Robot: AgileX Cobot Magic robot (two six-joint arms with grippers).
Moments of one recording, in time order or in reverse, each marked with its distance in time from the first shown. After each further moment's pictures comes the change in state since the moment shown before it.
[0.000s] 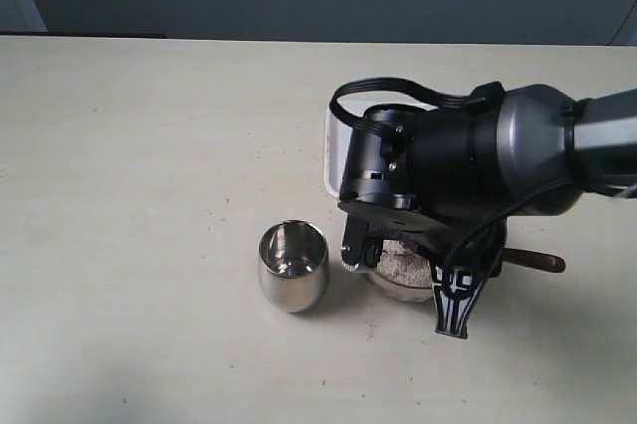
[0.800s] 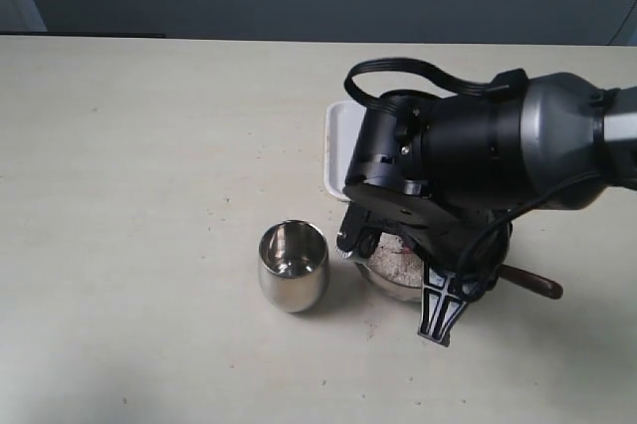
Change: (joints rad) left arm 0.000 0.000 0.000 0.000 0.000 0.000; right arm -0.004 -0.037 0.000 0.093 0.000 0.107
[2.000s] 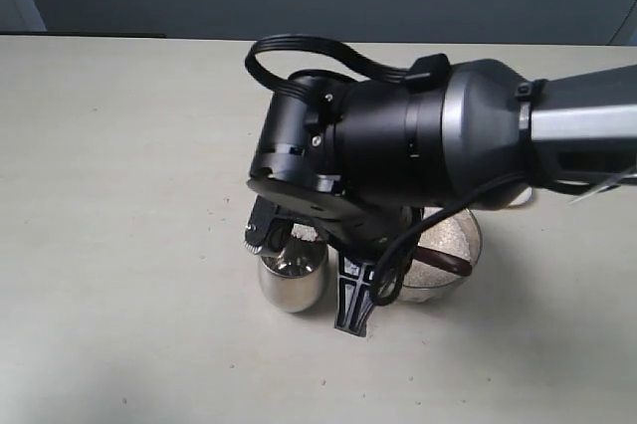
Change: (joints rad) left arm 0.000 0.000 0.000 0.000 0.000 0.000; right arm 0.124 0.058 -0.195 0.016 0.005 -0.039
